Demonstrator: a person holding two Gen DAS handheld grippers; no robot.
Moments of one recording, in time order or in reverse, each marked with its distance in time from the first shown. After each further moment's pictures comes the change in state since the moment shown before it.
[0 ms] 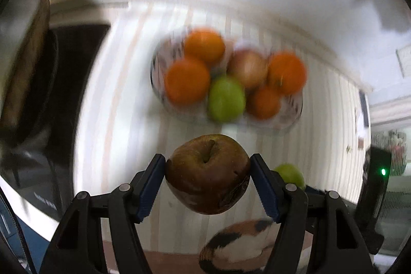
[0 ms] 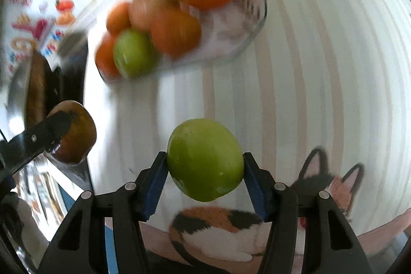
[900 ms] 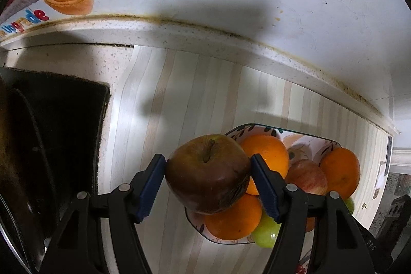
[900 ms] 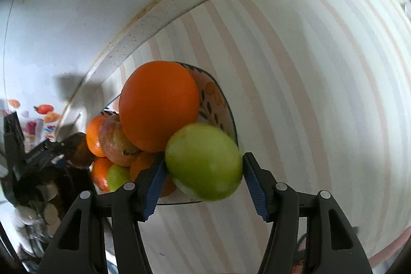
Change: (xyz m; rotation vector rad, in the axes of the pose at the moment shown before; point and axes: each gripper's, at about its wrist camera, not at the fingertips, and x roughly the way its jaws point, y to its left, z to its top) left arm 0.072 0.052 0.139 -0.071 0.091 0.095; right arm -0.003 -0.060 0.109 0.281 -0.120 0.067
